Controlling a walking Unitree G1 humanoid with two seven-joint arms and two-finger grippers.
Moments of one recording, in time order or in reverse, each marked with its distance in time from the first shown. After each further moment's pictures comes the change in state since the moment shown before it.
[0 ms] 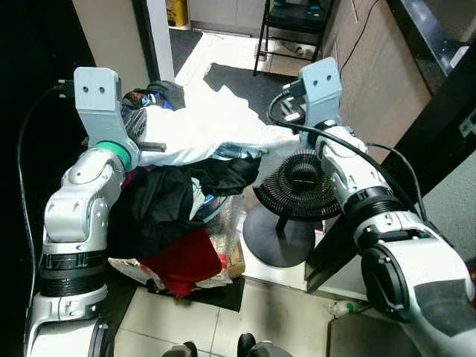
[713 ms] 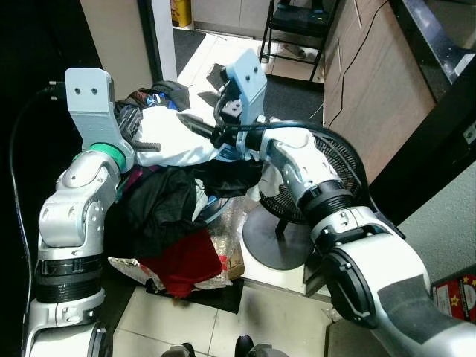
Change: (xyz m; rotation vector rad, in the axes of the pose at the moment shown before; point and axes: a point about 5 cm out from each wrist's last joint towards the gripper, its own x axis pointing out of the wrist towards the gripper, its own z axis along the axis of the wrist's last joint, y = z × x) left arm -0.006 0.005 0.000 -0.003 -0.010 0.034; right arm 0.008 0.083 0.005 0.009 -0.005 0.510
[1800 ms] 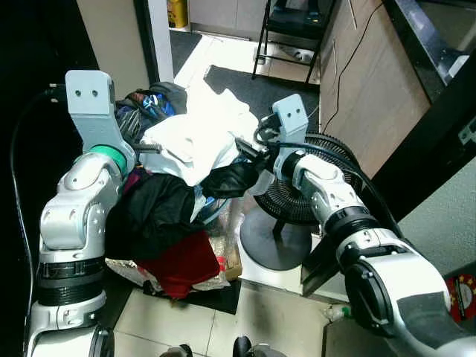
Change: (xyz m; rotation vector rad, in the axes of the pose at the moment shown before) left arm 0.000 0.002 0.000 0.002 0.001 0.010; right arm -0.040 -0.031 -0.052 0.312 0.023 -0.253
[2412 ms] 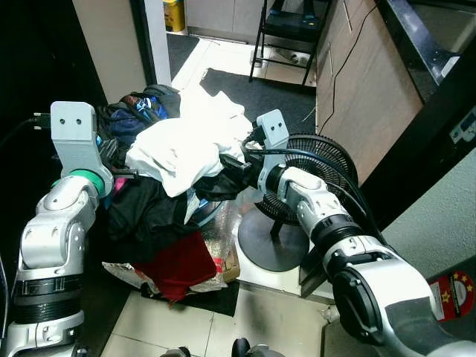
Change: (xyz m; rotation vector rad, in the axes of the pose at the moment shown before) left arm -0.011 0.035 -0.034 0.062 0.127 0.090; right arm 0.006 0.023 -0.017 -0.011 0.062 0.120
